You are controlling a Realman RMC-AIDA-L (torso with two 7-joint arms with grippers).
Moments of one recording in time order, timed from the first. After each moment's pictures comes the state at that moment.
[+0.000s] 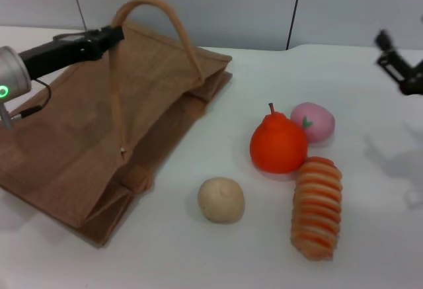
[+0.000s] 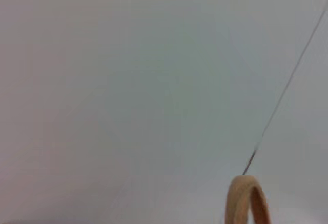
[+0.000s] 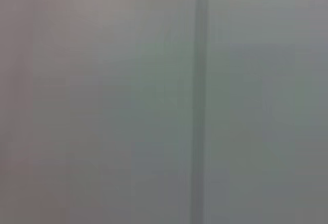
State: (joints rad) left arm -0.56 -2.01 0.63 0.61 -1.43 -1.19 1.53; right arm 0.56 2.02 0.03 0.04 -1.73 -1.46 0.24
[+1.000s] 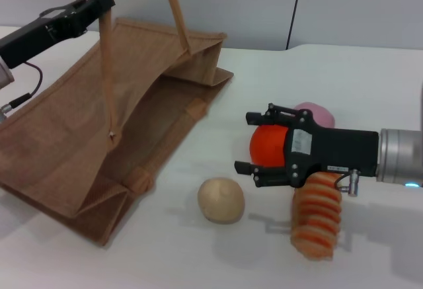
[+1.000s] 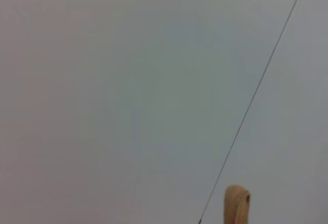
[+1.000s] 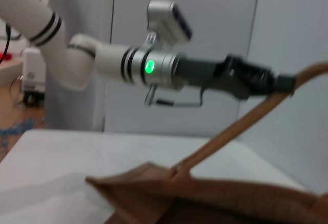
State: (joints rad) left arm -0.56 -1.94 0.63 0.41 -1.69 -1.40 1.69; right arm 0.81 2.03 -0.24 -0.13 -2.35 -1.48 0.69
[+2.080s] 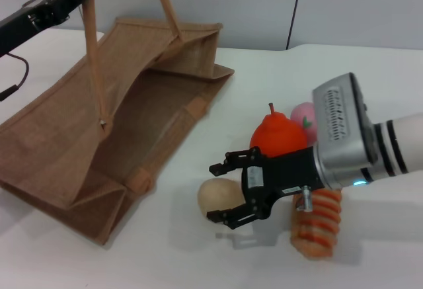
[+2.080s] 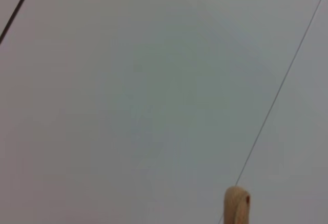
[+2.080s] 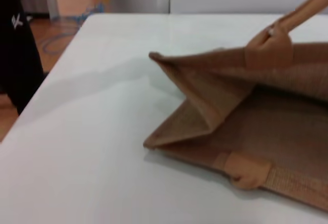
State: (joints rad) left arm -0.55 -1.92 0.63 0.41 -1.74 -1.40 1.66; right arm 1.03 2.03 -0.45 0.01 -2.49 -1.20 0.92
